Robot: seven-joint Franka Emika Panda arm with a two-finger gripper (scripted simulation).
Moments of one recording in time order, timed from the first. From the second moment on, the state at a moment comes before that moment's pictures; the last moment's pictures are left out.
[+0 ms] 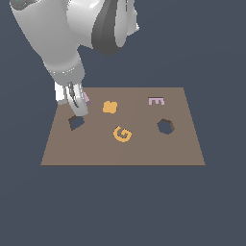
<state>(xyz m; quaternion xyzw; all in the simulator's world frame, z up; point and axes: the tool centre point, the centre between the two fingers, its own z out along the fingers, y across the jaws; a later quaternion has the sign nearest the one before) -0.081 -0.153 0.033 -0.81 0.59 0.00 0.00</state>
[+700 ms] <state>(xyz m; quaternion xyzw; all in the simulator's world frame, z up) -0.050 -0.140 0.036 -0.63 0.78 0.00 0.00</state>
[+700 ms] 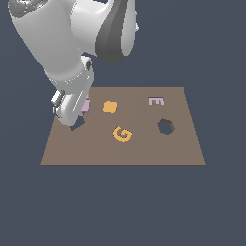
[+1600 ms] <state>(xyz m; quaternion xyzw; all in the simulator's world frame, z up) -0.009 -0.149 0.039 -0.34 0.94 0.00 0.00</state>
